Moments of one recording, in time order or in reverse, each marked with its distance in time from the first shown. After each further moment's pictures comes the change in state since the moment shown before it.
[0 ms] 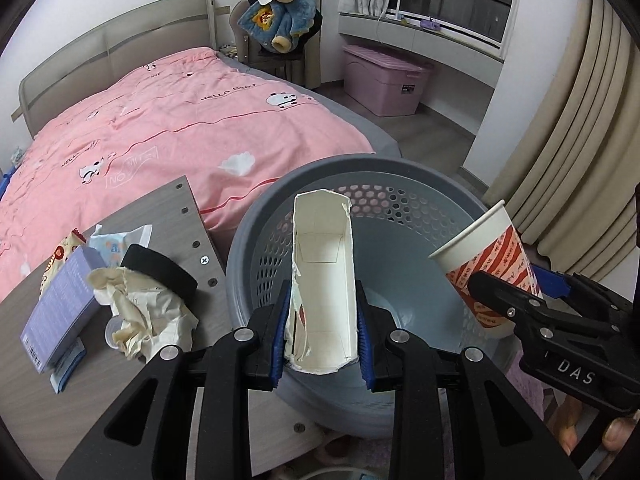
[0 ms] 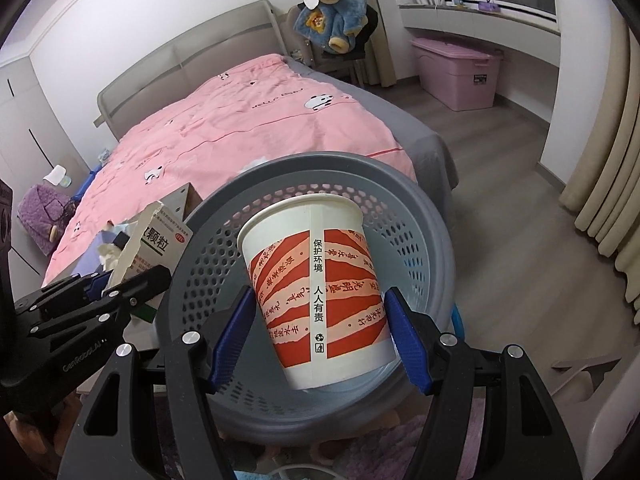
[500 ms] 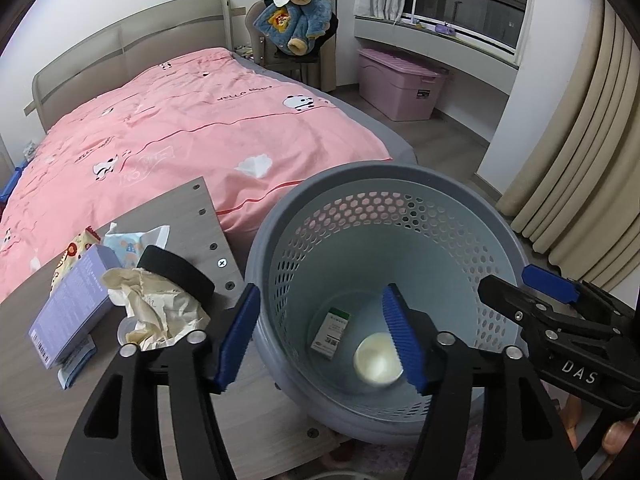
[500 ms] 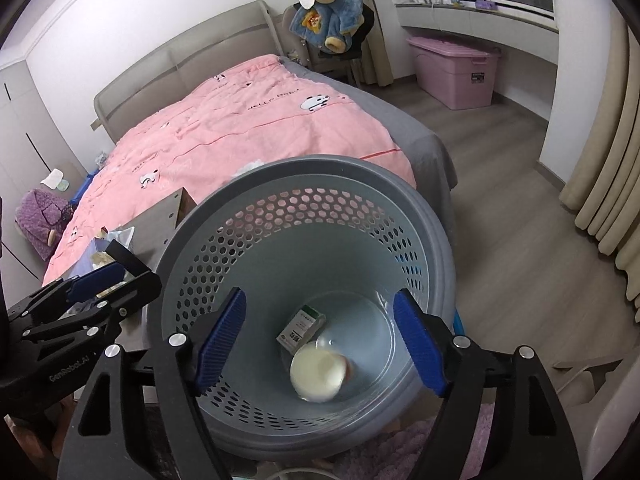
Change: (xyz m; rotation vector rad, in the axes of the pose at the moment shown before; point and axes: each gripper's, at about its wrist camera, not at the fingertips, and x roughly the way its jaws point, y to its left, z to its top) left arm -0.005 0.008 -0.001 -0.032 -0.013 0.048; right arm 0.003 -0.002 -0.002 0.015 0.005 -0.011
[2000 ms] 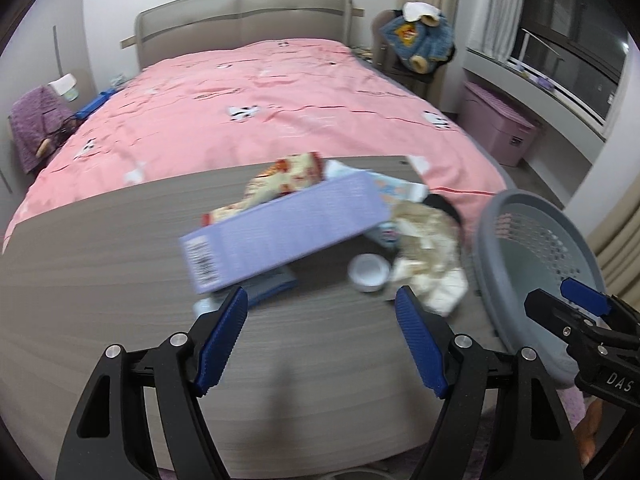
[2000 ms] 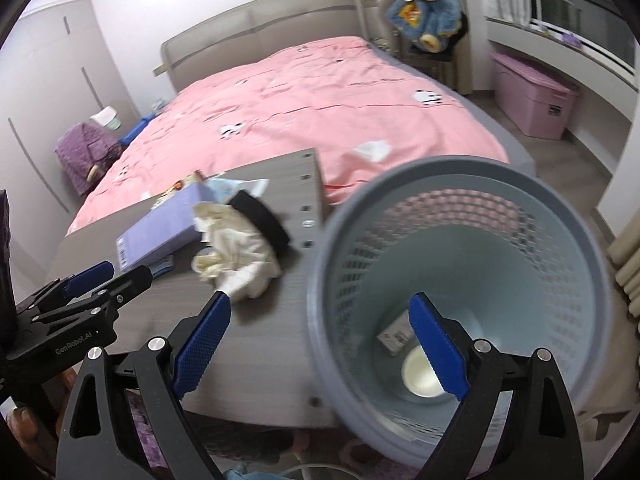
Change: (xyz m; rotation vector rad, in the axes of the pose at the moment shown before) left arm -0.048 0.172 -0.067 -0.298 -0.030 0.211; right arm 0.038 0.157 -0.010 -0.245 0.068 0.162
